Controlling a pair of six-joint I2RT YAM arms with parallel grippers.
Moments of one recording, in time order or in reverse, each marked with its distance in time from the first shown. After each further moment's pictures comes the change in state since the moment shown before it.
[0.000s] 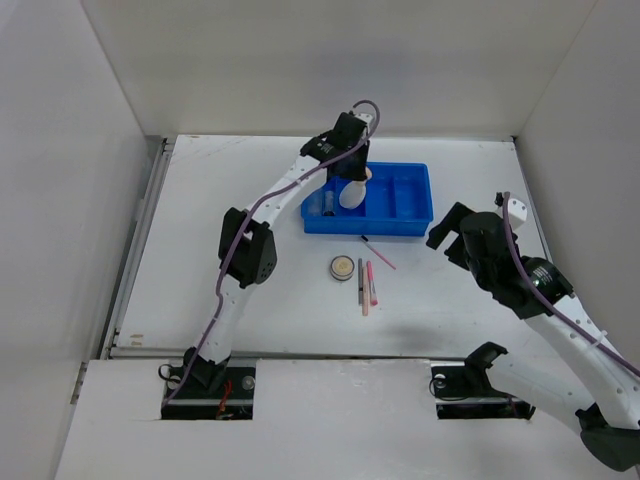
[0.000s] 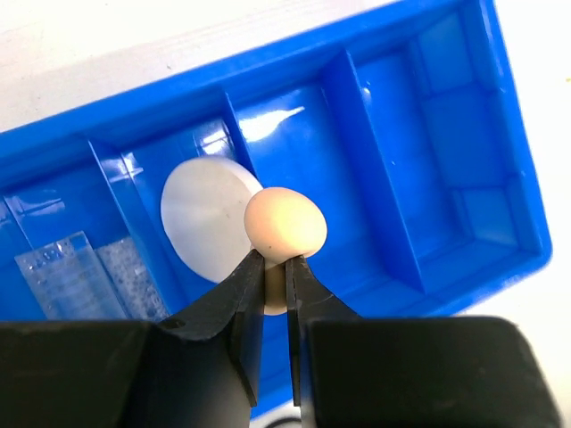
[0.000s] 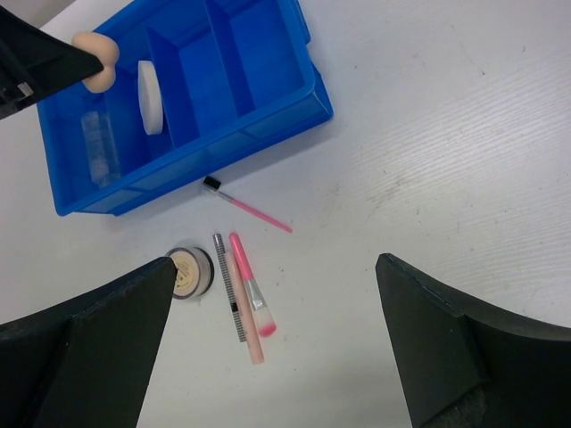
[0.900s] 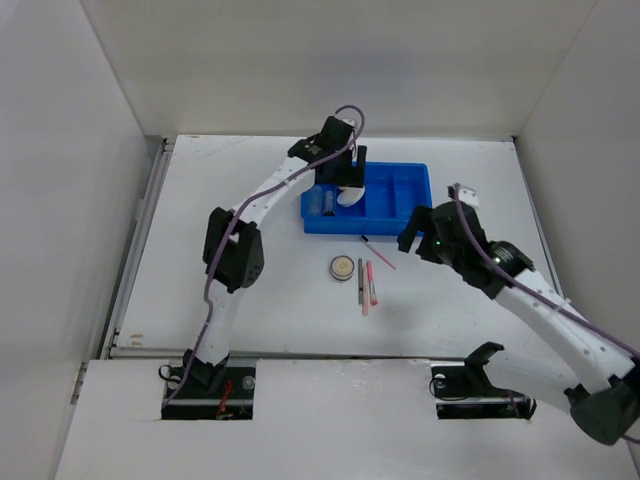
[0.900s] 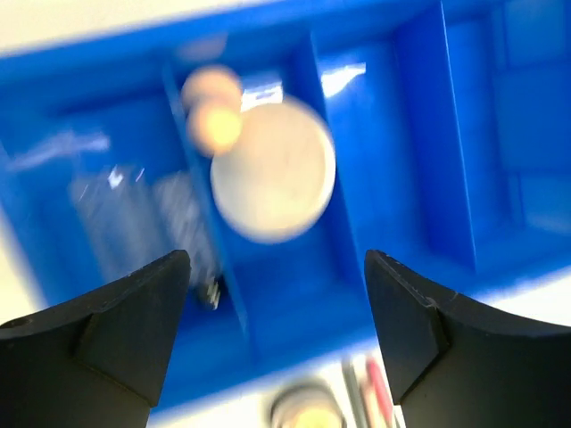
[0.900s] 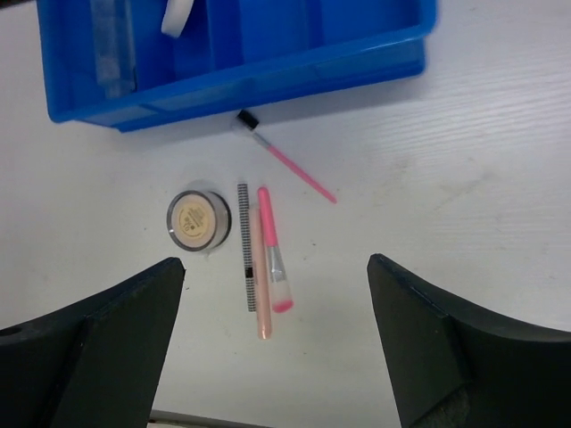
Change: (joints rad) left arm 0.034 -0.051 -0.124 -0.005 -0.058 -0.049; right arm 0.000 0.128 -0.059 0.152 -0.204 -0.123
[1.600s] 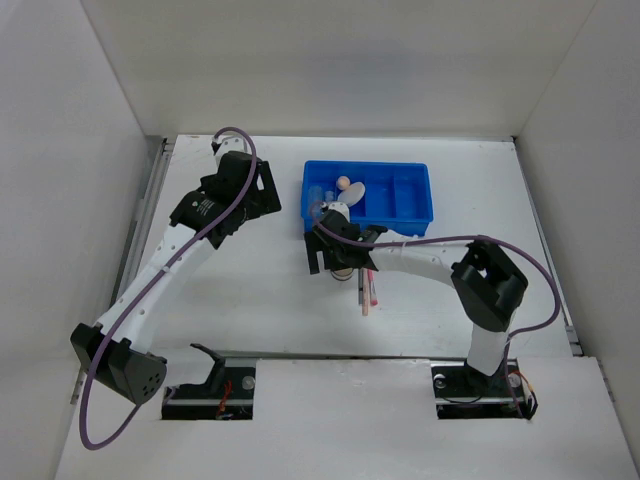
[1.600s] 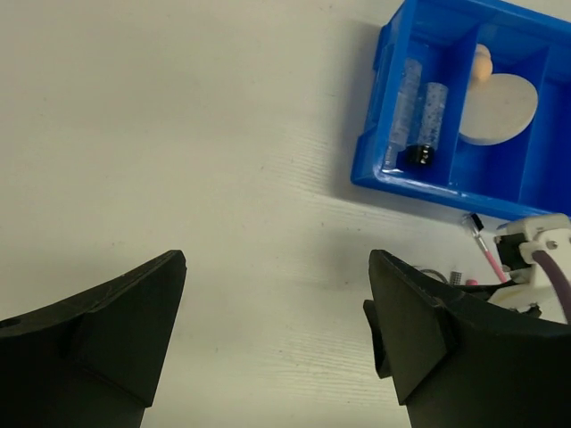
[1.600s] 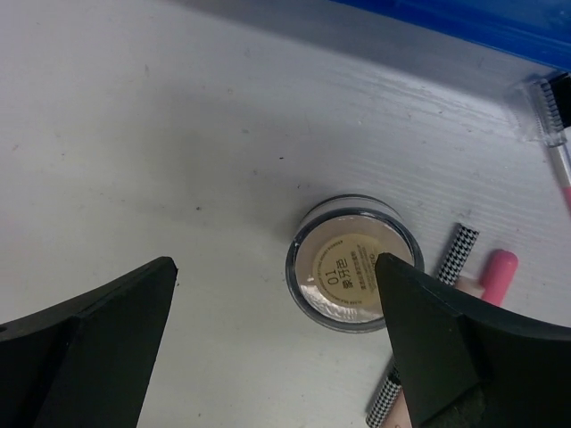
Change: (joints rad) left arm 0.104 -1.006 -0.815 -0.102 -0.365 -0.178; right arm 0.303 0.858 0.286 0.316 -0.099 -0.138
